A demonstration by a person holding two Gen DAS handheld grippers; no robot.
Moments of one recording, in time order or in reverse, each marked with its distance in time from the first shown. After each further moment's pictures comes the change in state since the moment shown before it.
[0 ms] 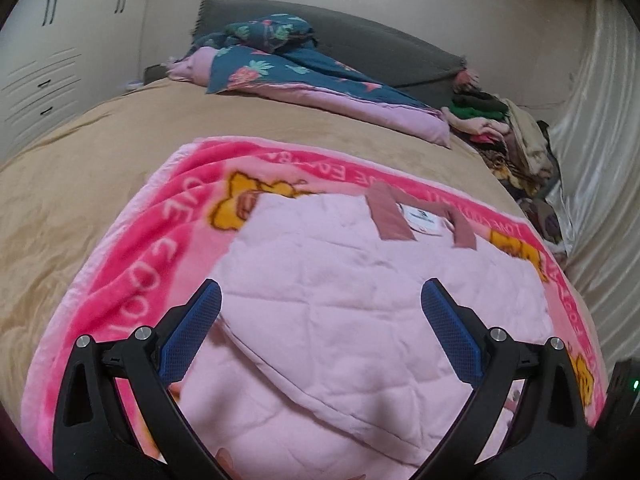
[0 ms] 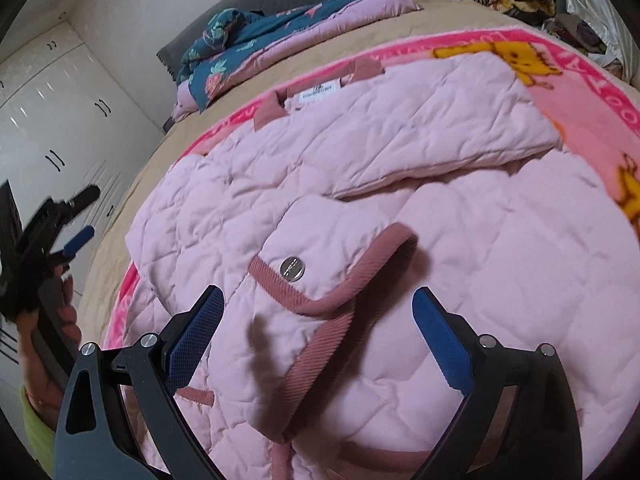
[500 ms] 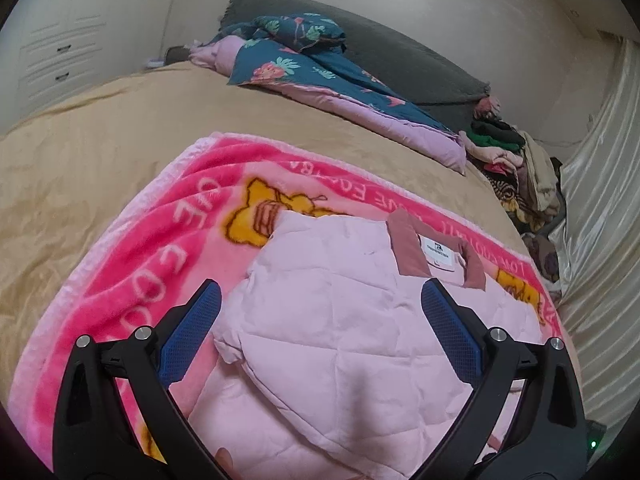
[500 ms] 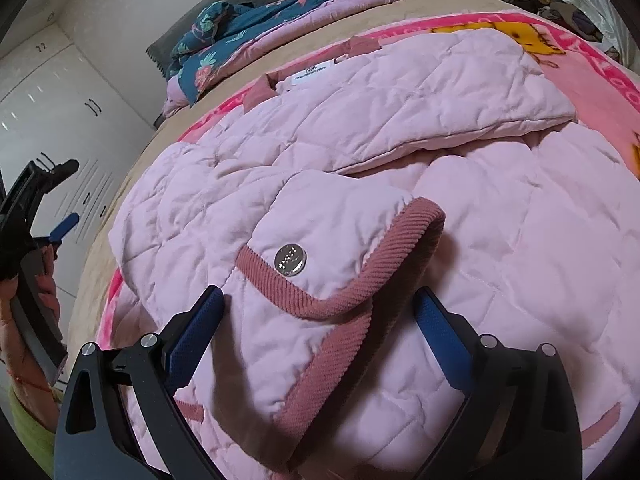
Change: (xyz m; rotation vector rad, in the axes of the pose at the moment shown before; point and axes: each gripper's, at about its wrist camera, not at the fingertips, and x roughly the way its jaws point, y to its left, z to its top) left arm 0.016 0.037 0.025 -0.142 -0.004 -0.013; right arm 0.024 0.000 -0.005 0.023 0.009 -0.015
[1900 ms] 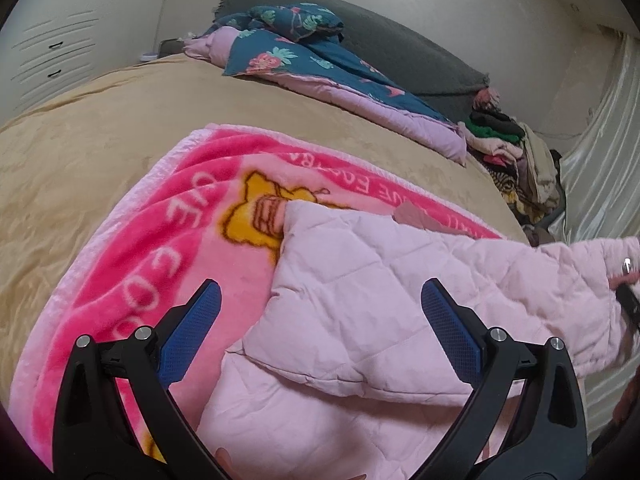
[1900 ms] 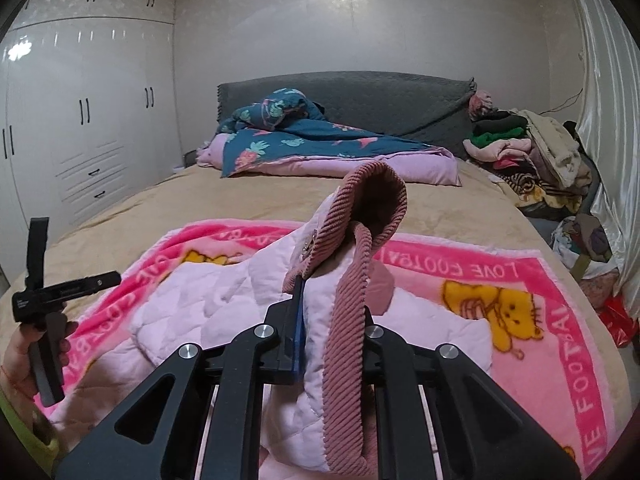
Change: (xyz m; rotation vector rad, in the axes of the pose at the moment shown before) left arm 0.024 0.004 0.004 0.034 0.036 -0.017; right arm -0.090 0.053 0.149 -0.488 -0.405 -0.096
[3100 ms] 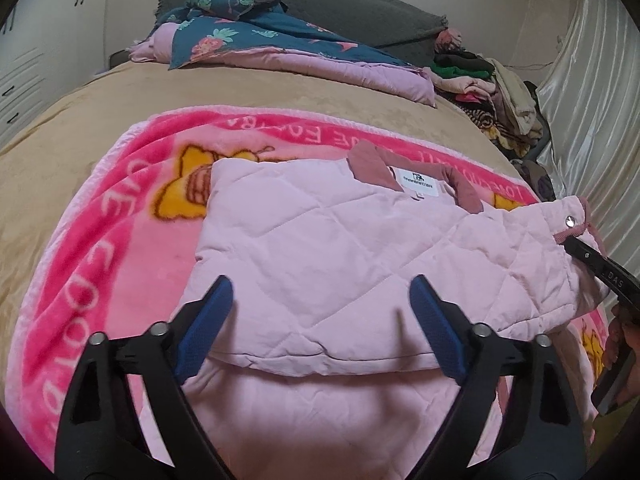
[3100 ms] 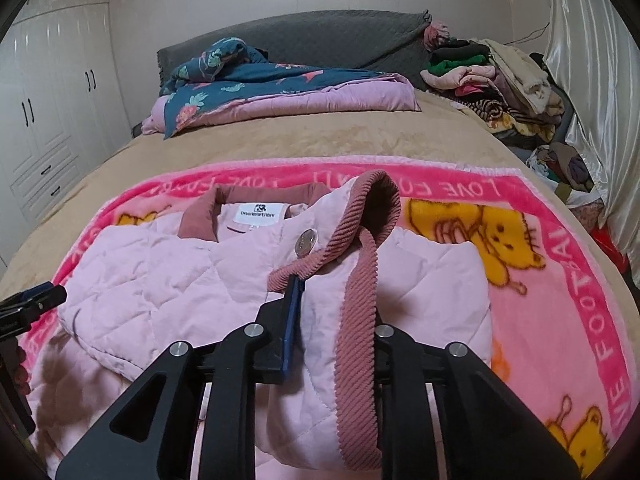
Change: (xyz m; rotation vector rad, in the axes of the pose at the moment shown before) left arm 0.045 -0.054 -0.037 0.202 0.099 -0.035; right arm 0.087 -0.055 -0.061 0.128 0.205 -0.116
